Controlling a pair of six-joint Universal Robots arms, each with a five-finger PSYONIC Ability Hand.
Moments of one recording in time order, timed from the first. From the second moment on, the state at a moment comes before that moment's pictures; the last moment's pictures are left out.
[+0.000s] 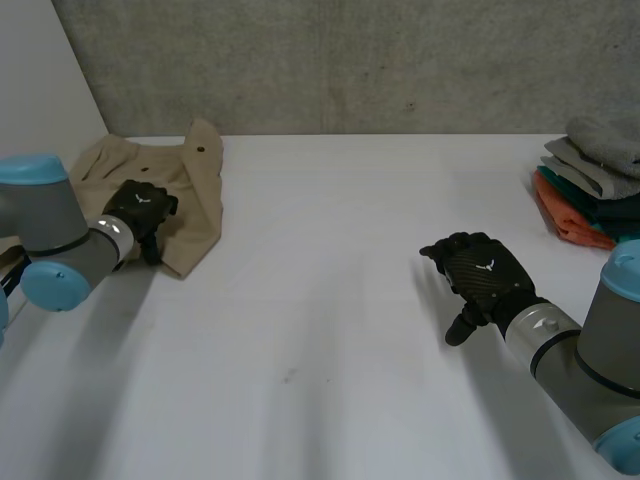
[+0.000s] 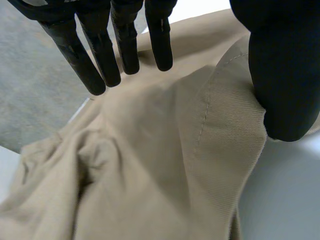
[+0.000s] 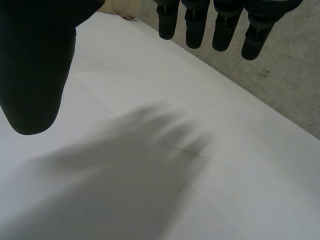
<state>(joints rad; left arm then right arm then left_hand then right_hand) 4.61 -2.51 -0.94 3.14 -1.35 3.81 1.86 -1.20 1.84 -0.32 1.32 2.79 0.44 0.43 0.44 0.42 0.24 0.22 0.21 0.21 0.21 0.04</state>
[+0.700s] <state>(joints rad) 4.01 -2.02 -1.05 3.13 -1.48 3.24 1.68 -1.23 1.74 -0.24 1.32 2.89 1.16 1.20 1.19 1.19 1.01 0.22 0.21 0.21 0.21 0.04</state>
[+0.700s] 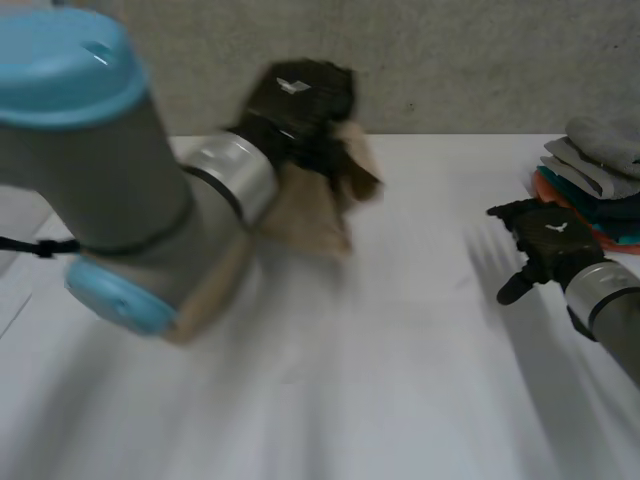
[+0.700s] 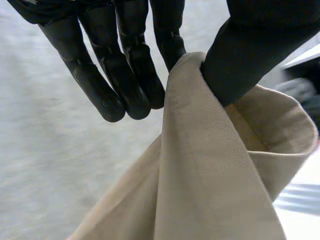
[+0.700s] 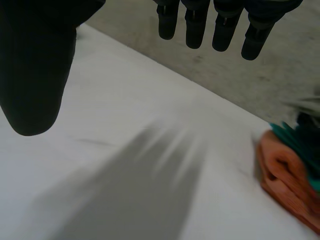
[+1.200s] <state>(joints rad) 4.01 -2.02 -1.10 3.03 -1.55 3.25 1.66 -1.26 1.72 -0.05 1.31 2.95 0.20 0.21 0.22 0.20 0.05 0.22 0.21 0.21 0.21 0.04</state>
